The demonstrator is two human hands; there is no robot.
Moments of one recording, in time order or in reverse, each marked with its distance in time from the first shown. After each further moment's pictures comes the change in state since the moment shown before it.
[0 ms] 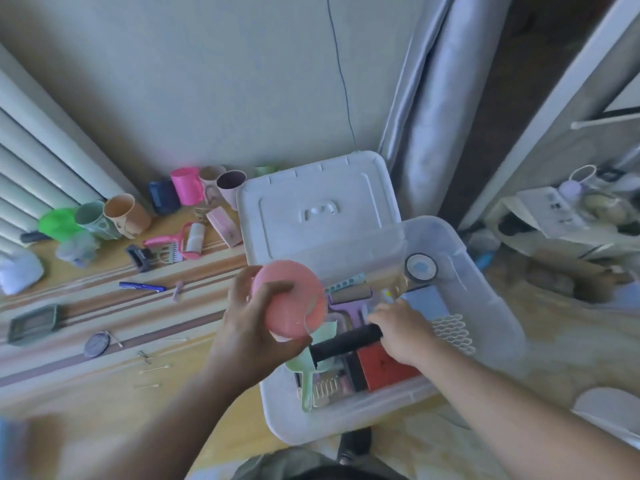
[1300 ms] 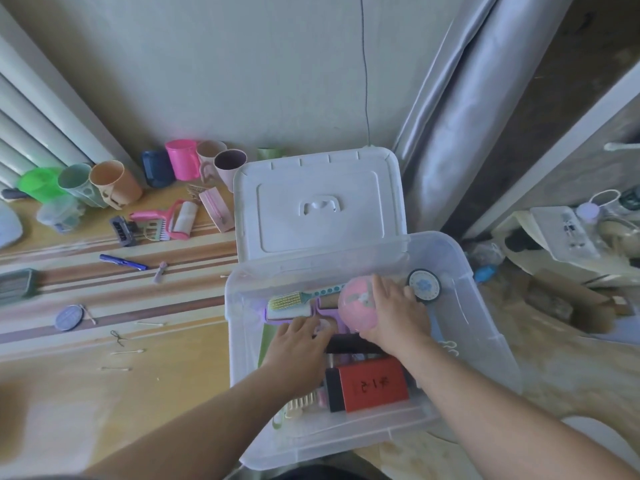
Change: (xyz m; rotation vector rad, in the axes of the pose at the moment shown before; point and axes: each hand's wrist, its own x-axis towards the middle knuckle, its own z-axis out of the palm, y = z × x) left_hand 0.024 -0.001 0.140 0.465 -0.709 -0.084; right_hand 0.056 0.033 -0.002 -0.032 0.147 0.200
